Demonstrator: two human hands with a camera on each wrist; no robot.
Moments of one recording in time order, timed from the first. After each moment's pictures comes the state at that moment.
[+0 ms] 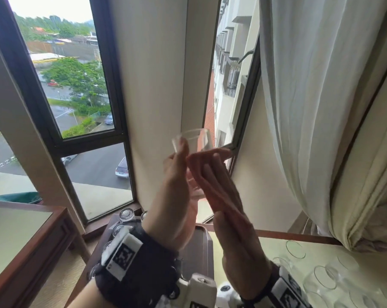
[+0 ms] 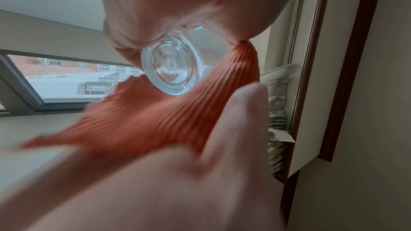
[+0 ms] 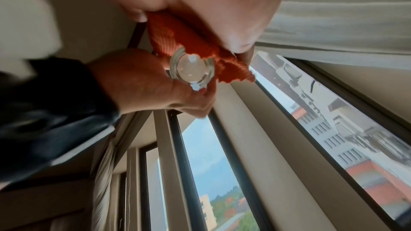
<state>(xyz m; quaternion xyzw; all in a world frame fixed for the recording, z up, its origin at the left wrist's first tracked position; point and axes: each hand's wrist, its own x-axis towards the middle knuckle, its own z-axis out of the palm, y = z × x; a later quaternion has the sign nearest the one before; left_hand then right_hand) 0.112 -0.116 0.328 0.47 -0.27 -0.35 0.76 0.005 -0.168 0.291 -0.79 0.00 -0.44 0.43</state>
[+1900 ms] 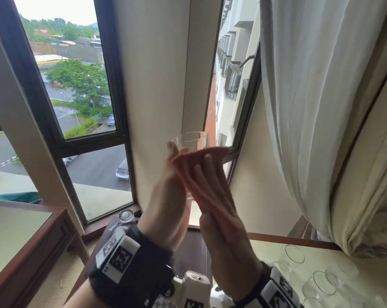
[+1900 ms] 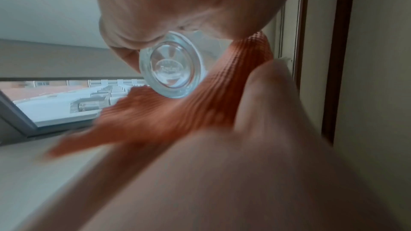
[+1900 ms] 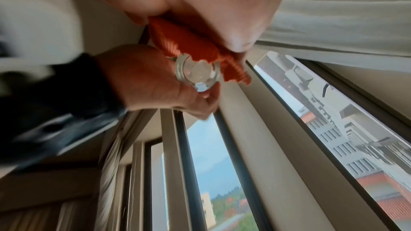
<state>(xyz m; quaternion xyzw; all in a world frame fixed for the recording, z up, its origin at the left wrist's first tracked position) 0.117 -0.113 0.330 0.48 -0.24 -0.33 0.77 0.013 -0.163 0.298 -0.83 -0.02 -0.43 0.36</state>
